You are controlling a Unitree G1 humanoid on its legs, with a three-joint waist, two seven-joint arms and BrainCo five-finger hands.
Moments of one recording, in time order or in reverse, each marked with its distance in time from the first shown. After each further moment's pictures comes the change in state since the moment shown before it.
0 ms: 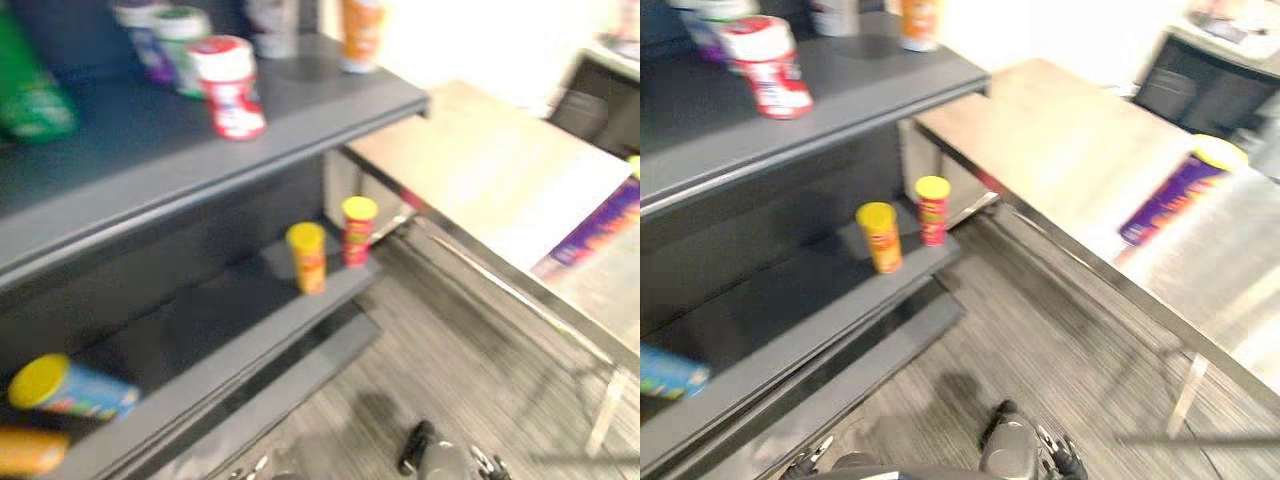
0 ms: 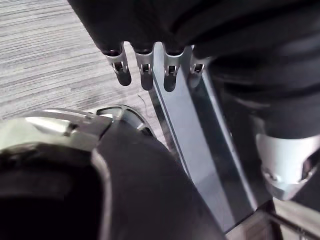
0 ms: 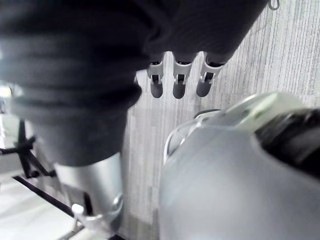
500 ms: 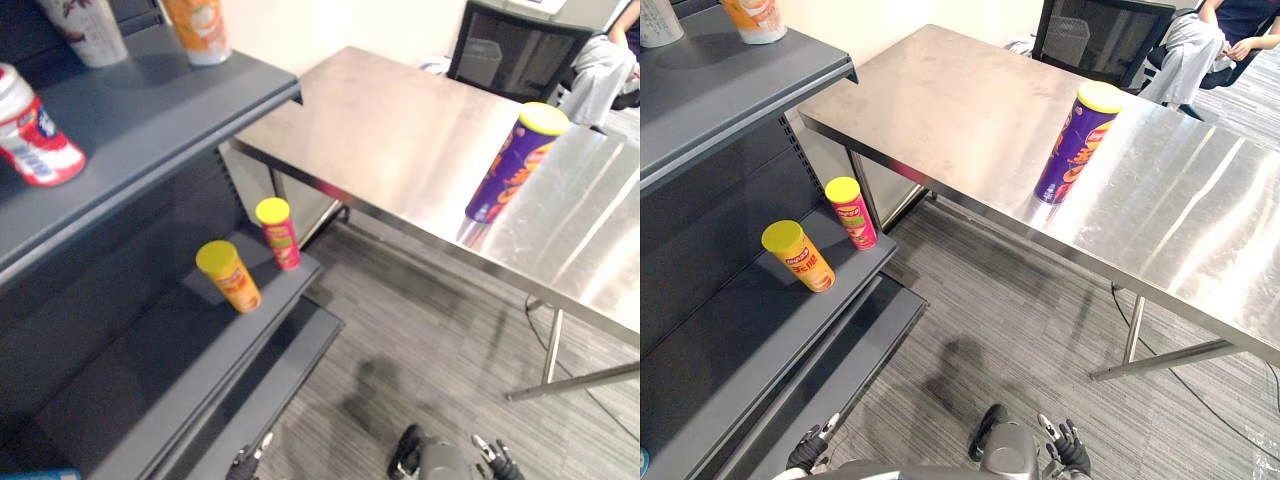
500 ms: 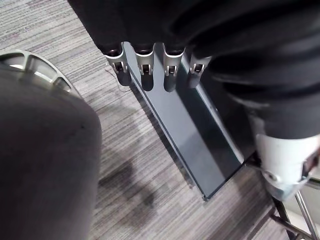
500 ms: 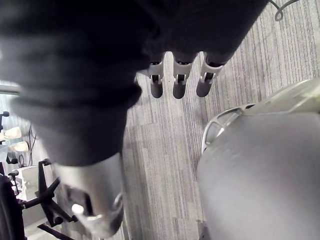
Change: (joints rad) left arm -0.051 -0.052 0.016 -0.010 -0.009 -0.020 0.007; right arm -0.034 -0.018 0.010 0.027 0.002 -0.071 0.011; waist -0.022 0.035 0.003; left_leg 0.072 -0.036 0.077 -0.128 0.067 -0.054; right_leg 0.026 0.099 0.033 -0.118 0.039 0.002
